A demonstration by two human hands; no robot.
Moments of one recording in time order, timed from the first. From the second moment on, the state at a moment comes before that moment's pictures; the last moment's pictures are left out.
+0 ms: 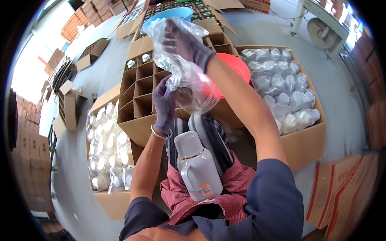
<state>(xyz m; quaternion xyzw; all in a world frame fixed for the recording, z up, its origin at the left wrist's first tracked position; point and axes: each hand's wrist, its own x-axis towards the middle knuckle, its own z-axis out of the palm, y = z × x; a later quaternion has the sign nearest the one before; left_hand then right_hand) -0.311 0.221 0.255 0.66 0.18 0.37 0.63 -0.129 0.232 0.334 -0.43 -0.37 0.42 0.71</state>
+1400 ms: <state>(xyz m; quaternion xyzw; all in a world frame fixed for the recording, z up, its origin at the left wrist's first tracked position) -0.586 0.157 0.180 0.85 0.26 -0.11 0.45 -0.322 -0.117 0.164 -0.58 -0.67 0.33 0.31</state>
